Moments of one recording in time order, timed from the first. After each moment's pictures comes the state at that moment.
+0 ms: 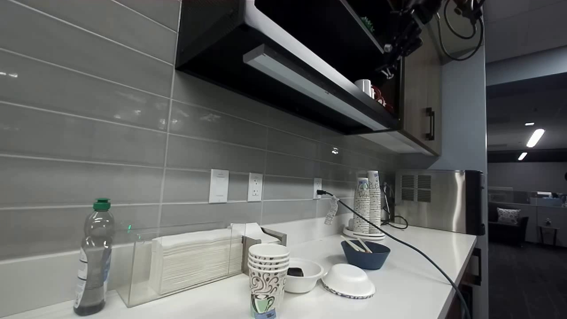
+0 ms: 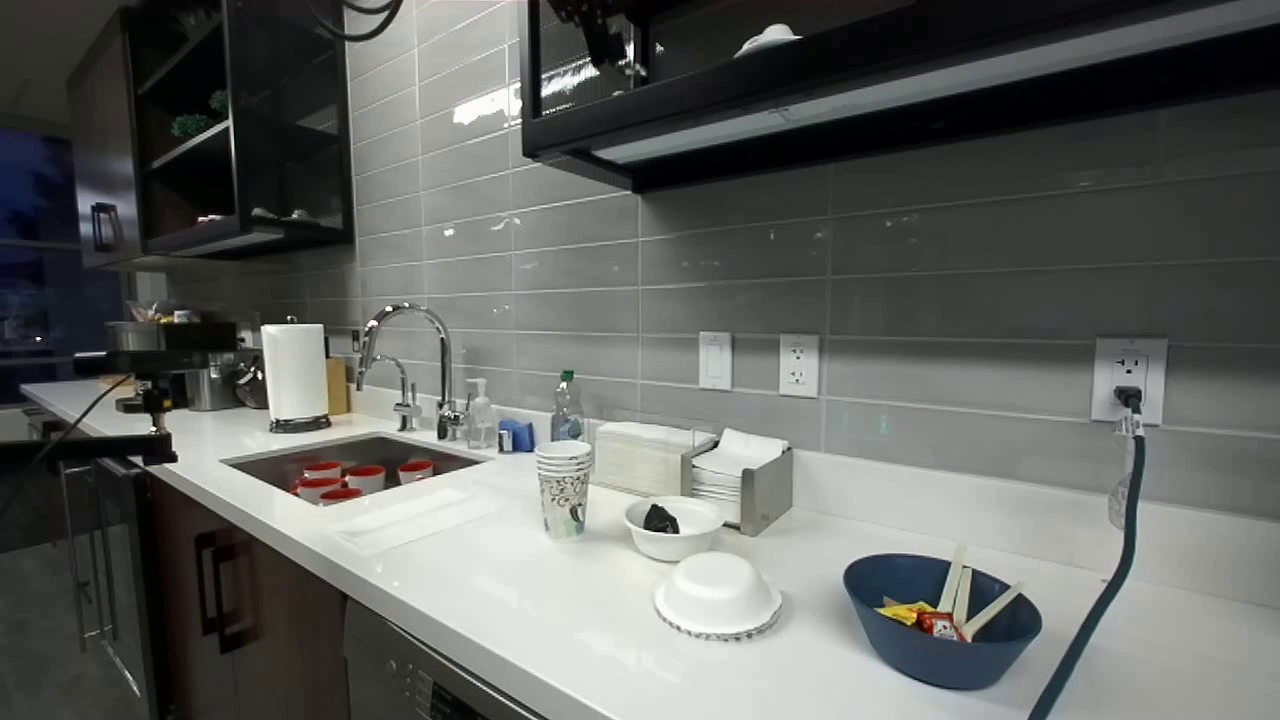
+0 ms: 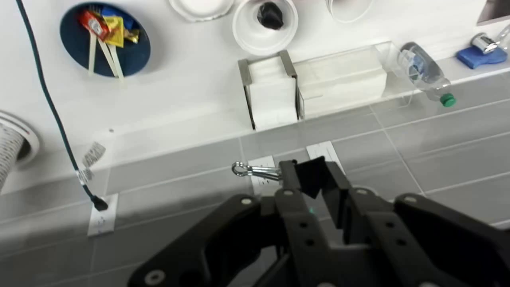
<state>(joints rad) -0.04 -0.37 -0.10 -1.54 0.14 1.70 0.00</state>
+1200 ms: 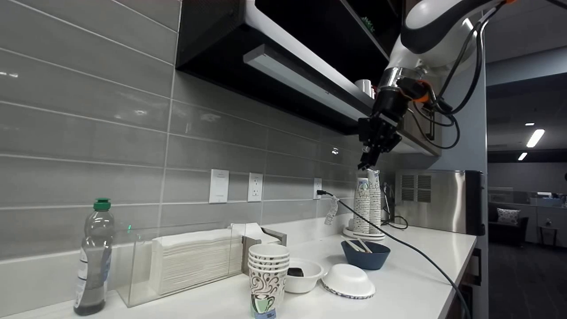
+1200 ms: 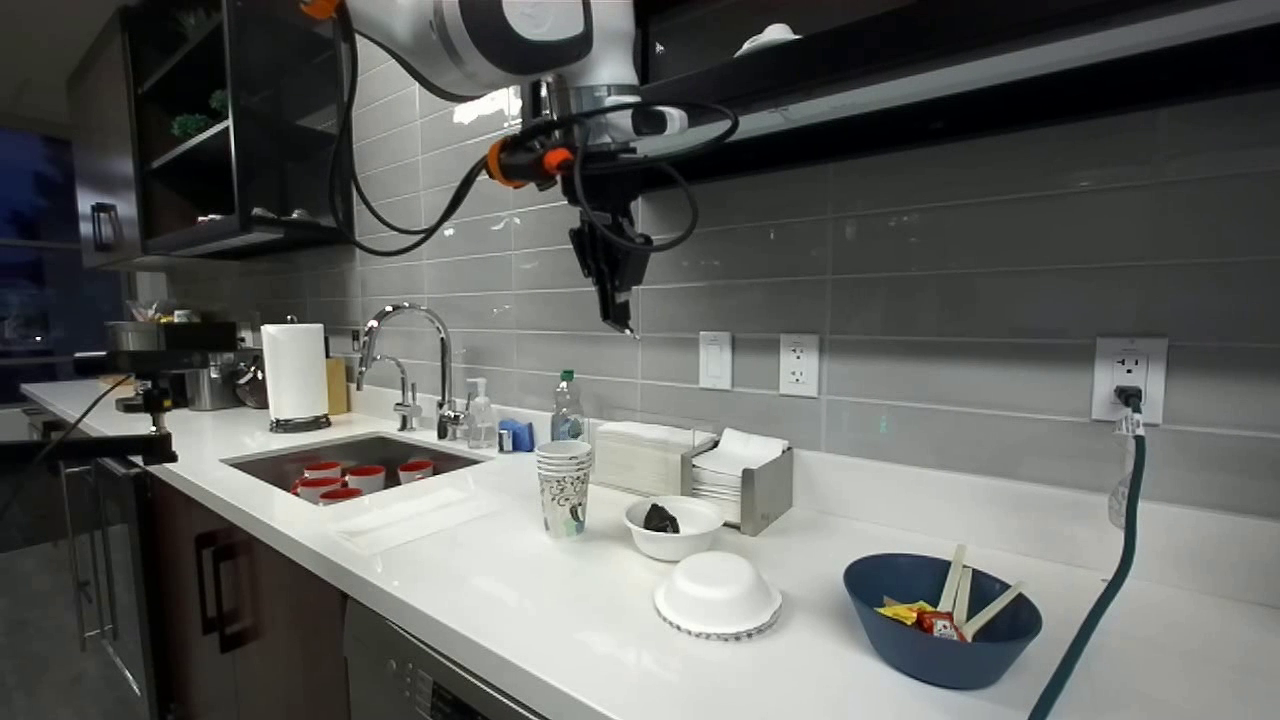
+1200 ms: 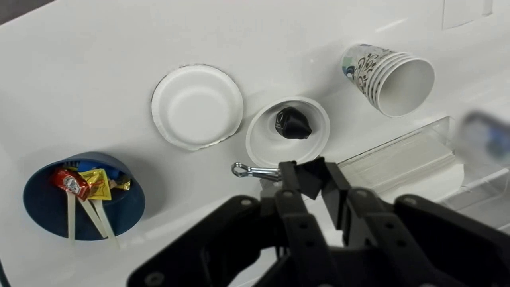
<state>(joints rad) -0.04 -0.33 -0.06 -2.06 0.15 2.01 0.14</state>
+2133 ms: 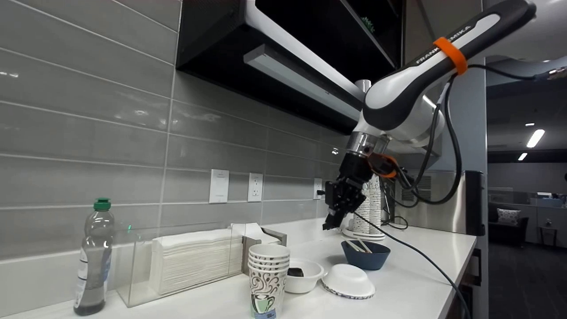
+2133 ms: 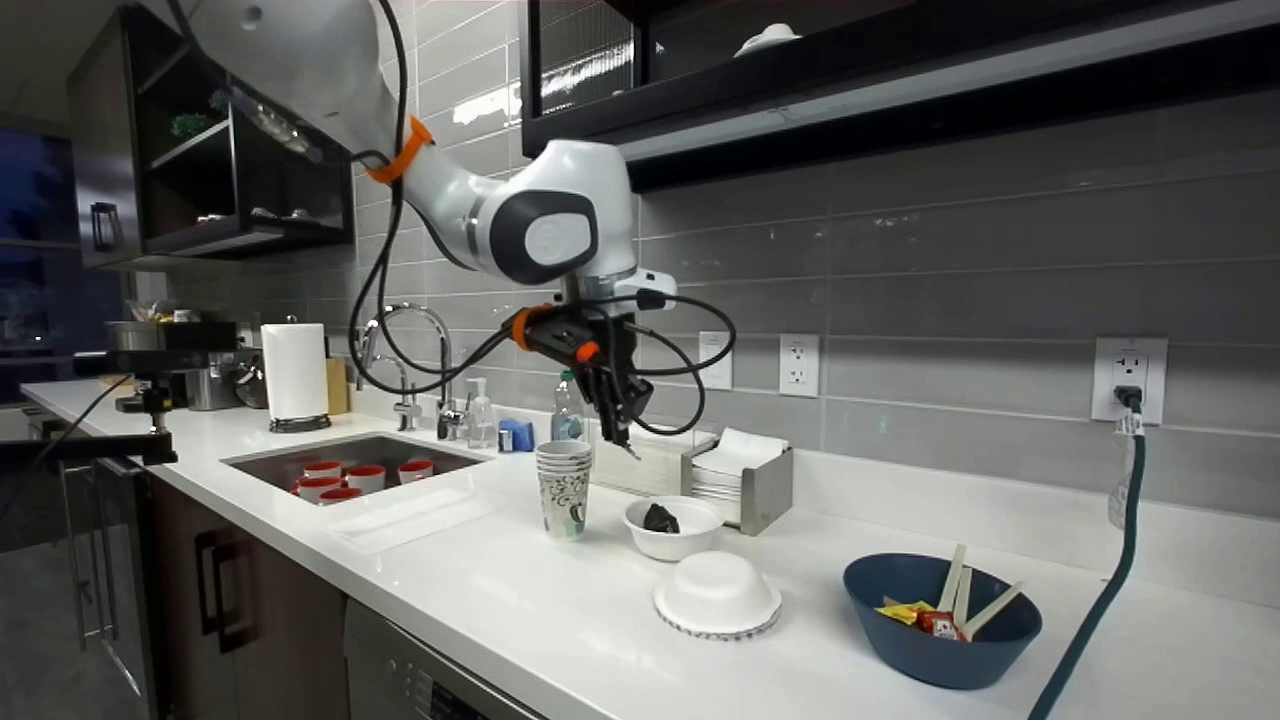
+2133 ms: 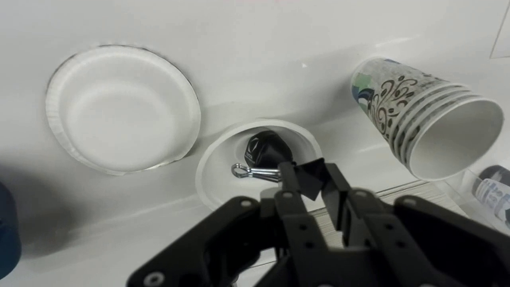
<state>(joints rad) 0.04 -0.10 -0.02 -2.23 0.24 2.45 -0.03</state>
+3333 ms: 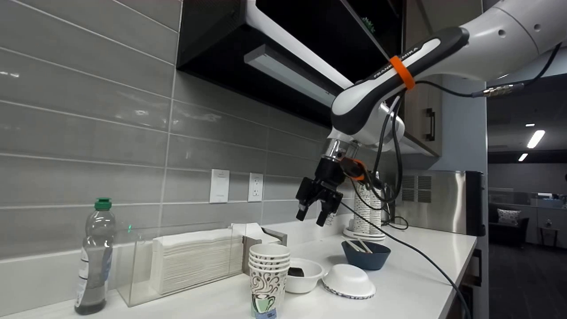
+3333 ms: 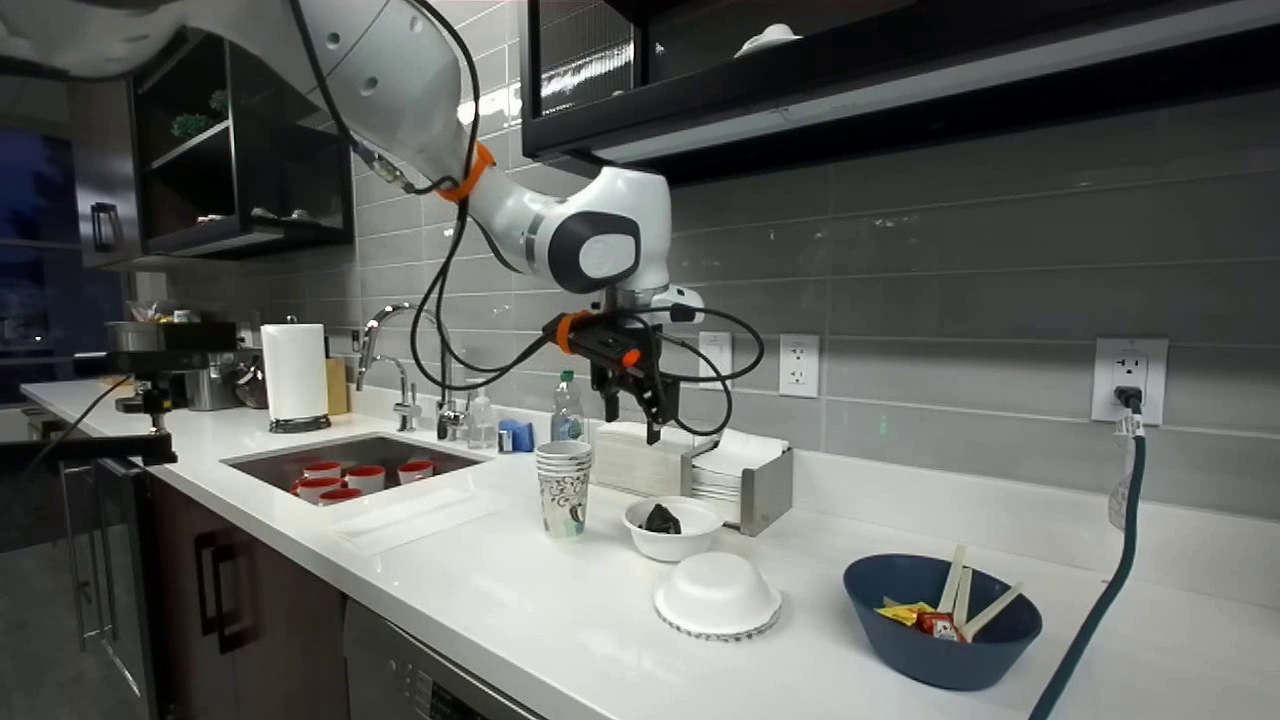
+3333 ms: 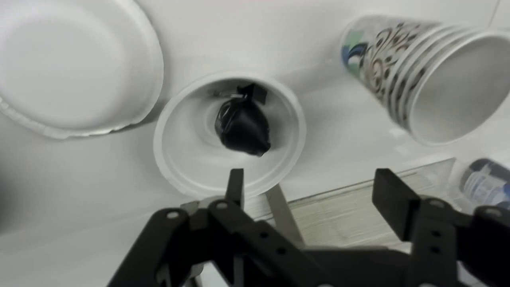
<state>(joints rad) 0.02 0.11 0.01 -1.98 0.30 2.34 -0.12</state>
